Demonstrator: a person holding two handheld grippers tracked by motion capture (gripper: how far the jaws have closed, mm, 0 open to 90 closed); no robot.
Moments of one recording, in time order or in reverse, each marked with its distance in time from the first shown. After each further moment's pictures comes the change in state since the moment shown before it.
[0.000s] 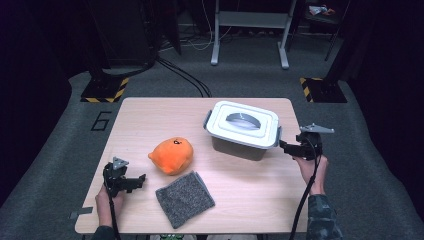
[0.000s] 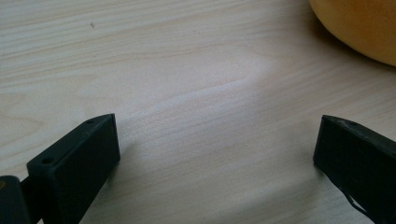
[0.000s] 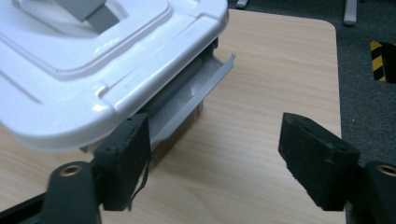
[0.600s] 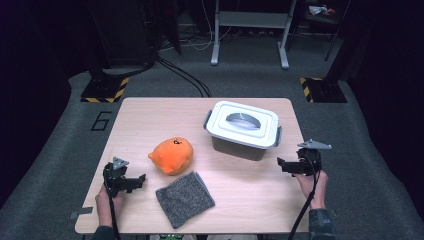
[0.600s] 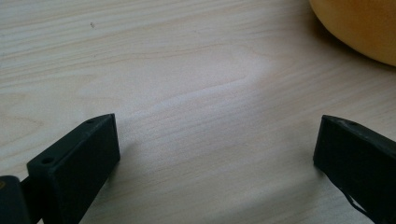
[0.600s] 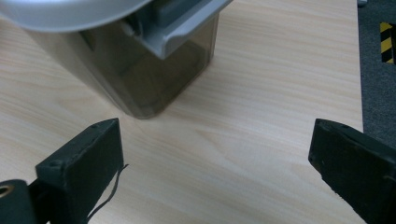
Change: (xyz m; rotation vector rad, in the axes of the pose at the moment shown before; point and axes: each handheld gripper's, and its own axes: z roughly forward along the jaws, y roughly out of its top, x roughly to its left) left arm 0.000 0.000 0.000 0.000 0.000 0.000; right arm 0.008 -0.045 -0.006 0.067 0.007 -0.027
